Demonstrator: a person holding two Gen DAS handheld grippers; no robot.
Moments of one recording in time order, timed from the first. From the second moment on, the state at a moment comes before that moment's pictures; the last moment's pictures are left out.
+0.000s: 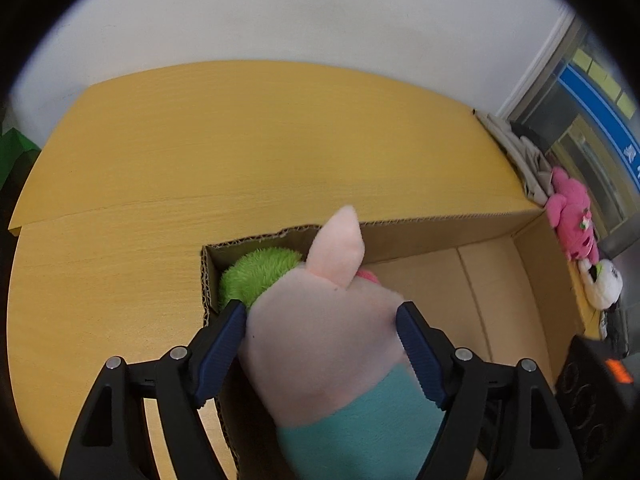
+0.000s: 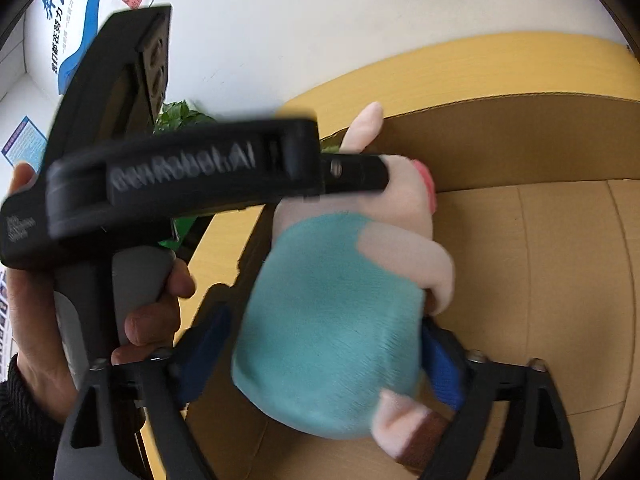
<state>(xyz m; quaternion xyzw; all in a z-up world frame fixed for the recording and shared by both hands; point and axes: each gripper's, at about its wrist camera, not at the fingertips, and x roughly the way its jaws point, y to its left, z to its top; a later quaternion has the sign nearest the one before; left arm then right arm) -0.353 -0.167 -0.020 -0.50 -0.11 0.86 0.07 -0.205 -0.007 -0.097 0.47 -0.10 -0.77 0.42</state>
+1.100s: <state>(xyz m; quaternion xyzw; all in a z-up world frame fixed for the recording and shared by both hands) 0.013 -0.055 0.002 -0.38 -0.17 0.91 0.02 -0.049 0.164 -0.003 0.38 -0.07 -0.78 0.49</state>
